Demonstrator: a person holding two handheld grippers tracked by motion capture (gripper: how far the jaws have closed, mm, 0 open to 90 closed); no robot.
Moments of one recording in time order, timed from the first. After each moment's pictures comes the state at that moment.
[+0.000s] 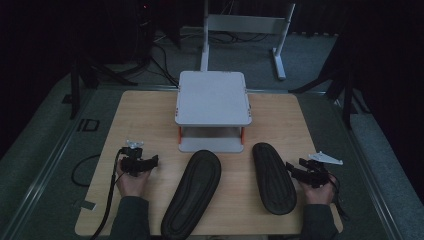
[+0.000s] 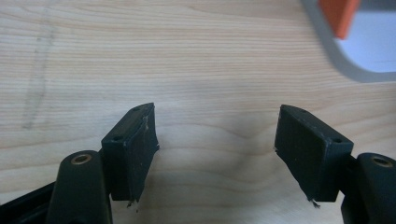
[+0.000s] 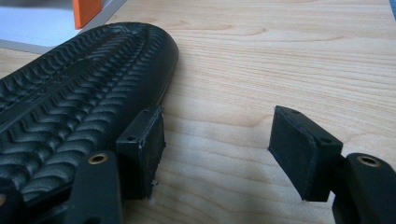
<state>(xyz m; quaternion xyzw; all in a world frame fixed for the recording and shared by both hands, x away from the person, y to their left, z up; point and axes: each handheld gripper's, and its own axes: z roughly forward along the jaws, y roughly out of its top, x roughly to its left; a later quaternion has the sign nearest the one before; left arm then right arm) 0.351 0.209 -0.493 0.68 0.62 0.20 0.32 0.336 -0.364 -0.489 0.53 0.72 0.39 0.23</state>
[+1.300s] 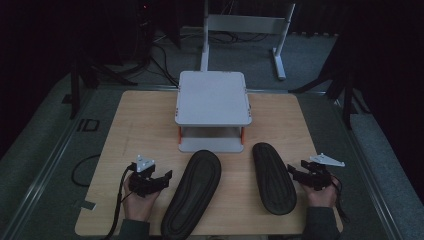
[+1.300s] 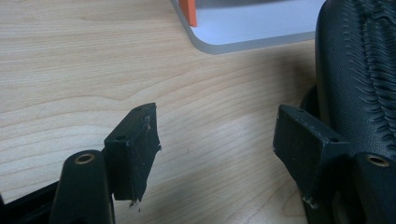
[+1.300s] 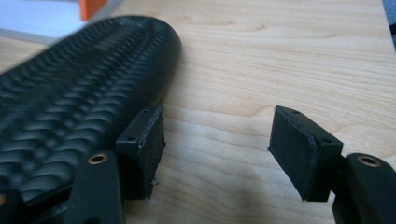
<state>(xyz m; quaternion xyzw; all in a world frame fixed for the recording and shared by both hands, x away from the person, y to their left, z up) 0.283 0.167 -0.472 0.72 0.54 0.19 0.39 0.327 -0.366 -0.484 0.53 0.73 0.38 0.23</state>
